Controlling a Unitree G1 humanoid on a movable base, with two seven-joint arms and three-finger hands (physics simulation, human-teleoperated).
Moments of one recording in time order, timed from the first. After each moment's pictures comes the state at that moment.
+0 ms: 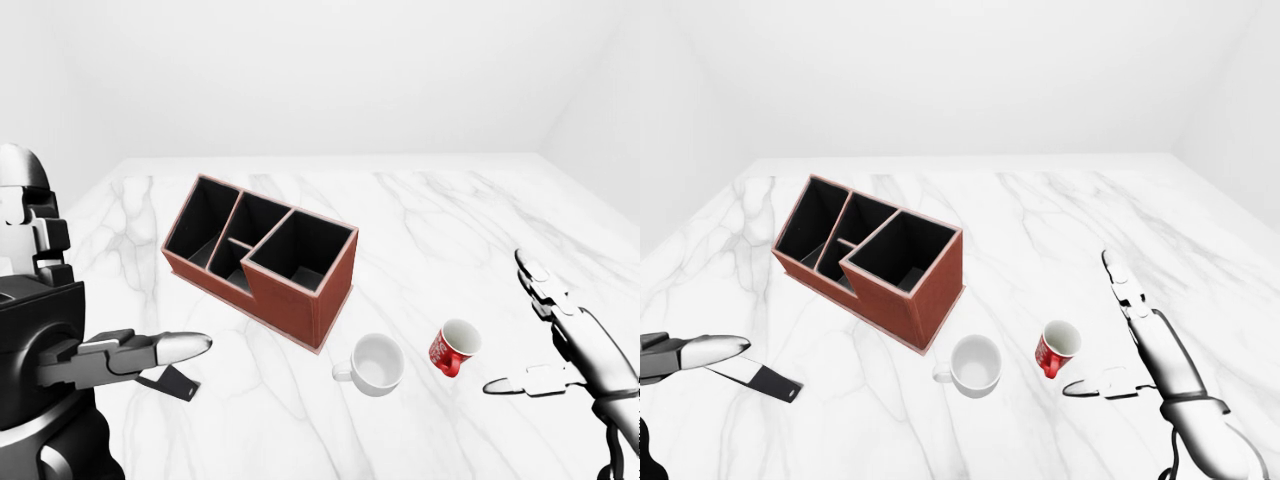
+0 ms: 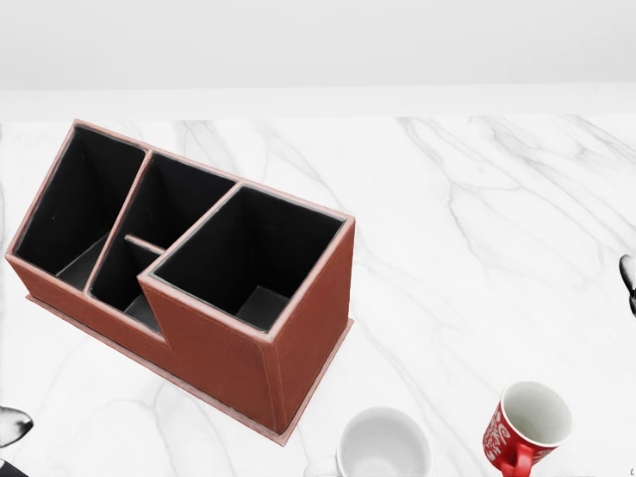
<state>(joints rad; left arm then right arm) 0.06 0.09 0.48 -0.95 -0.28 0.09 -0.16 0.22 -0.10 -0.63 -0.59 -0.25 0.09 0.70</state>
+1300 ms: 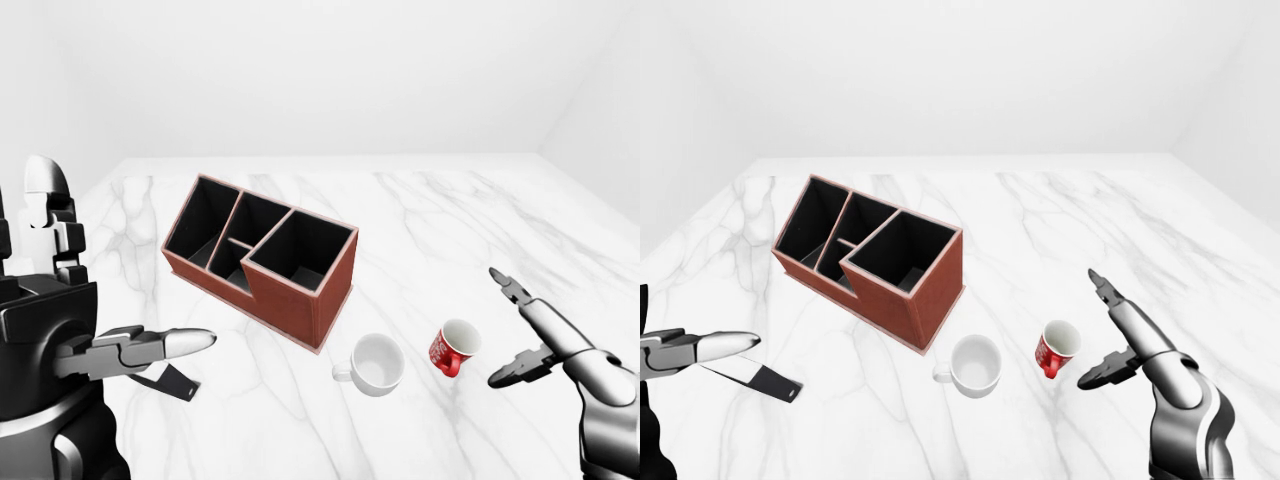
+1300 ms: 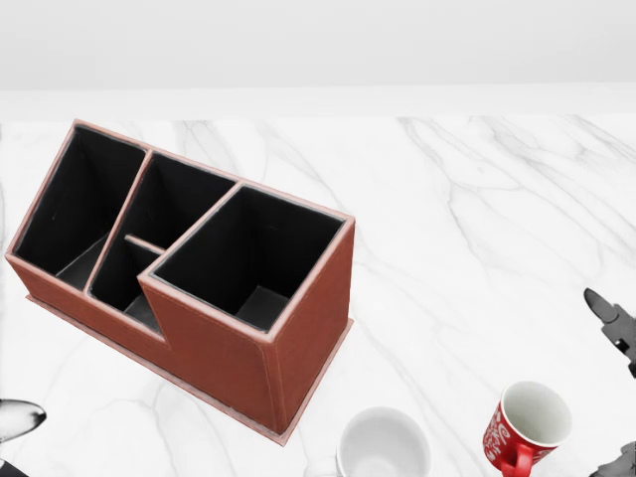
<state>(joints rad) 0.06 0.08 0.46 -0.91 -0.25 0.09 -0.17 0.09 -0.31 -0.52 -0.20 -0.56 0.09 0.70</state>
